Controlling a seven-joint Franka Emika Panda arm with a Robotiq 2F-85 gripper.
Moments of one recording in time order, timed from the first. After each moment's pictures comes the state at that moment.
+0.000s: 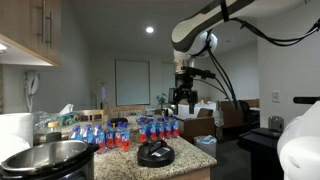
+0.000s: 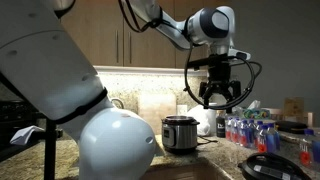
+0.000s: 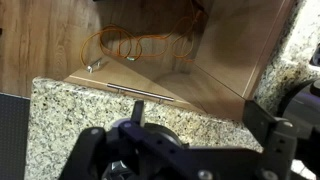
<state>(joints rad) -0.05 -0.63 -0.10 -2.43 0.02 1.77 0.03</state>
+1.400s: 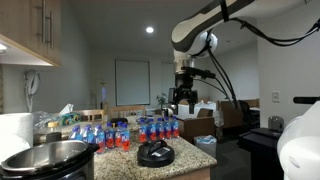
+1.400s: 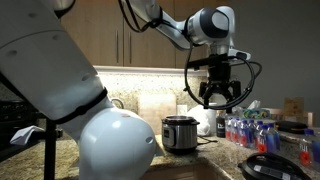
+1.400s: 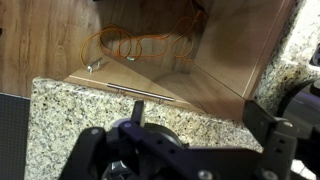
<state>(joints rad) -0.05 -0.63 -0.10 -2.43 0.02 1.77 0.03</state>
